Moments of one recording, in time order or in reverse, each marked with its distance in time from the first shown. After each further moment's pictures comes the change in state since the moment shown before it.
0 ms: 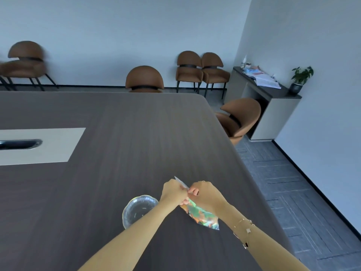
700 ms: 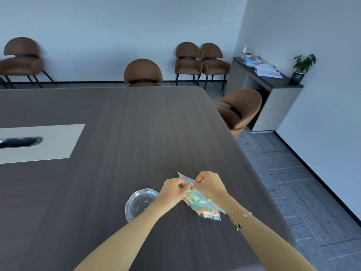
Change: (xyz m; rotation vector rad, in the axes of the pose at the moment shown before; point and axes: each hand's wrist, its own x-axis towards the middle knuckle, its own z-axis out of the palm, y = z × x) left_hand 0.005 -0.036 0.004 0.184 0.028 0.362; right_hand 0.010 0.007 0.005 0.153 0.160 0.210
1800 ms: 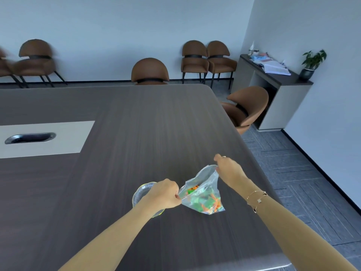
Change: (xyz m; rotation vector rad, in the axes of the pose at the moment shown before) left_hand -0.048 0.012 -0.042 0.648 -0.246 -0.013; right_hand 0.011 0.022 -0.045 -0.402 0.004 -0.228
